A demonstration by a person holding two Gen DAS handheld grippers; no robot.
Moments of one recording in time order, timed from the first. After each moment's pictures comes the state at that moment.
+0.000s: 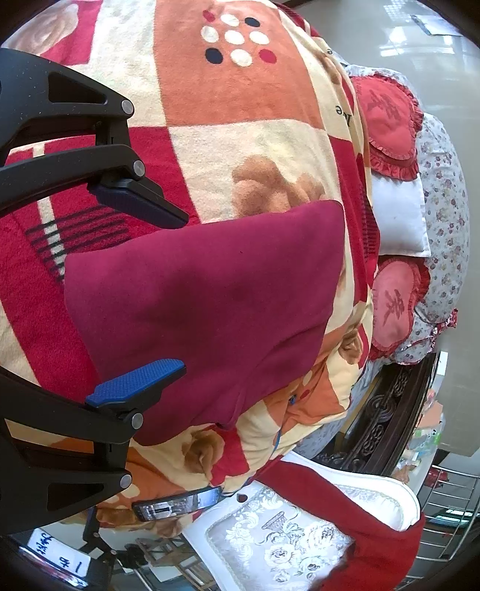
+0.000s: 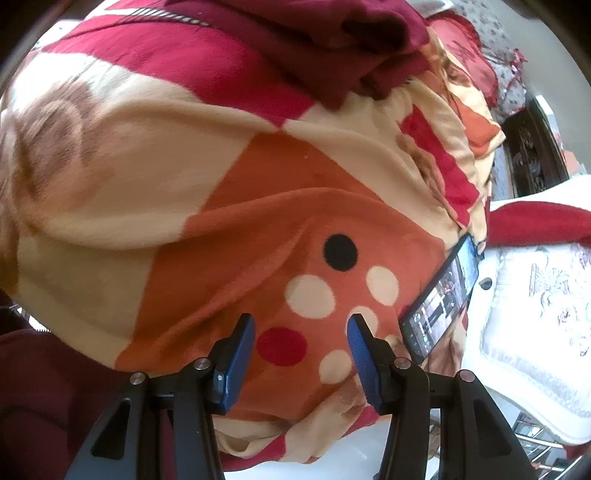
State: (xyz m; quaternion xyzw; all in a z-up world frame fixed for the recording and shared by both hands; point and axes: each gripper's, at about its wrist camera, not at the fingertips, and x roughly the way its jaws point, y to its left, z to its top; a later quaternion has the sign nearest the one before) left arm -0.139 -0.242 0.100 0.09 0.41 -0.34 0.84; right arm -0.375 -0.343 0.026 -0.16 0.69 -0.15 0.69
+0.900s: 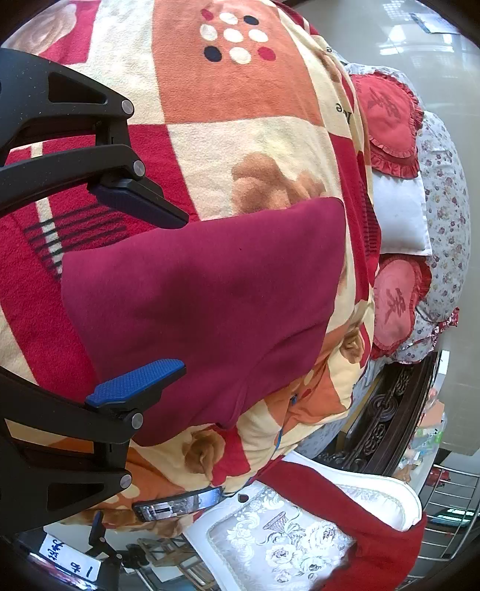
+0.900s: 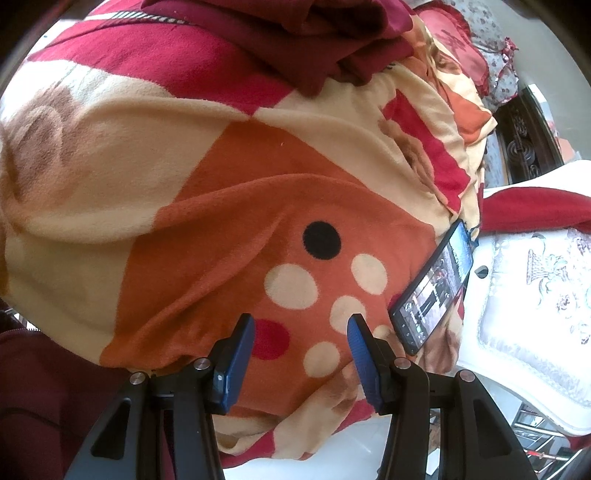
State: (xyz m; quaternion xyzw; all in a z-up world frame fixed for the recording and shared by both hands) left arm -0.138 -0.248 0.099 0.09 0.41 -0.34 0.84; right arm -0.379 -0.355 0.027 -0.15 0.69 -0.16 0.69
